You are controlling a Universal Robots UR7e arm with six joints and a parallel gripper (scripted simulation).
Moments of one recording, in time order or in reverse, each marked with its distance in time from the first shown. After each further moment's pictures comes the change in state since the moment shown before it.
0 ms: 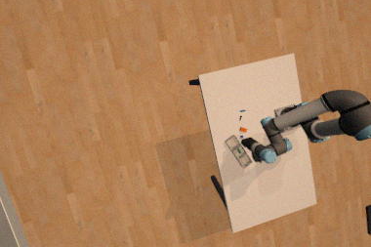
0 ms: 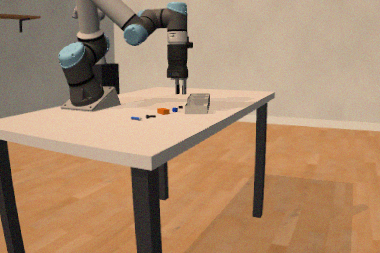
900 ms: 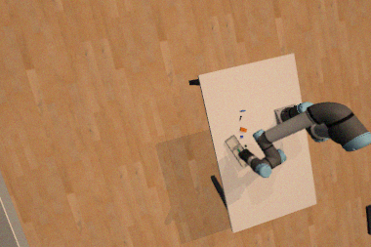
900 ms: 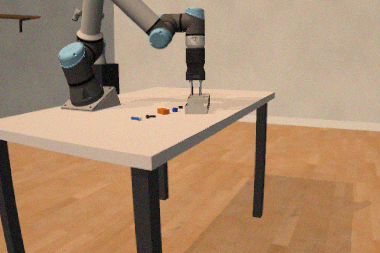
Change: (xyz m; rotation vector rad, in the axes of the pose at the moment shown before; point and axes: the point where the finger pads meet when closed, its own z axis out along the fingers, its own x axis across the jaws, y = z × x) arm 0.025 -0.083 0.013 0.003 0.007 -0.377
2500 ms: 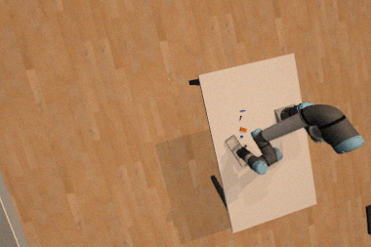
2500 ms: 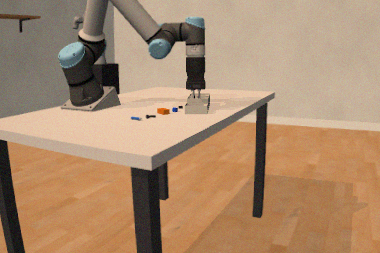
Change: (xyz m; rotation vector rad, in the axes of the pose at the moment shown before) arm 0.001 0.000 0.036 0.000 0.001 0.001
